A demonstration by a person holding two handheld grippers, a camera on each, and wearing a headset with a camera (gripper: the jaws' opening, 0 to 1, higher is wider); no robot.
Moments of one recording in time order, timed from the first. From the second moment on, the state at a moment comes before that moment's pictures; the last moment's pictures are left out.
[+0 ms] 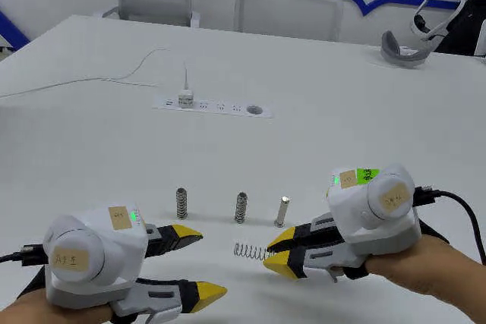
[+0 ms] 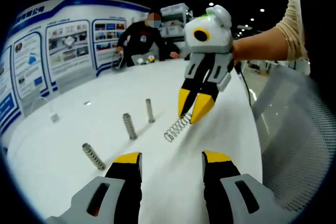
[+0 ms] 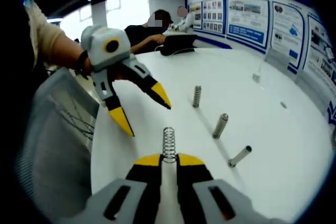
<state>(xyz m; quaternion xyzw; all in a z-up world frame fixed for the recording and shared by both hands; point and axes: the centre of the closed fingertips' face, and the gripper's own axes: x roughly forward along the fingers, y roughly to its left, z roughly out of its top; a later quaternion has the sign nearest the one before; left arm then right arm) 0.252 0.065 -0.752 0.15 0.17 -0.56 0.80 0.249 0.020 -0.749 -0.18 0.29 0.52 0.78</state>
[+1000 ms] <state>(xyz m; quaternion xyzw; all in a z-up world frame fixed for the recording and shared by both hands) 0.228 0.046 -0.756 0.22 0.14 -0.59 0.76 0.219 0.041 -0.741 -0.20 0.32 0.58 0.73</state>
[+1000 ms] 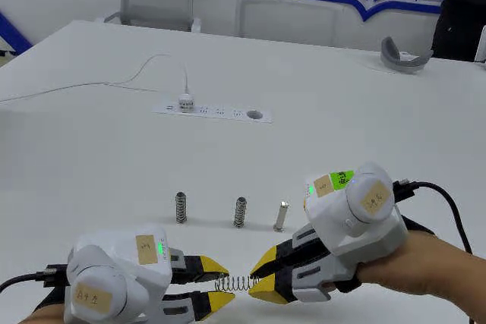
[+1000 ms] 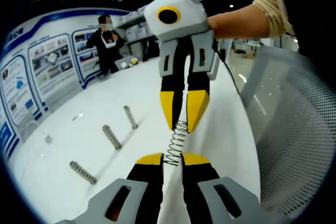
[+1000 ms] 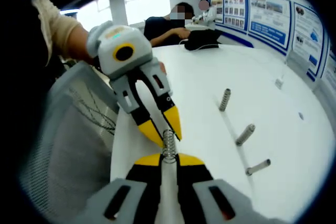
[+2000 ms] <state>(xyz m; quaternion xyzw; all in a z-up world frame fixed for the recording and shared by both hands) 0.232 0.042 -0.745 0.15 0.15 -0.59 0.78 0.232 0.072 -0.703 -0.18 0.24 0.58 0.76</state>
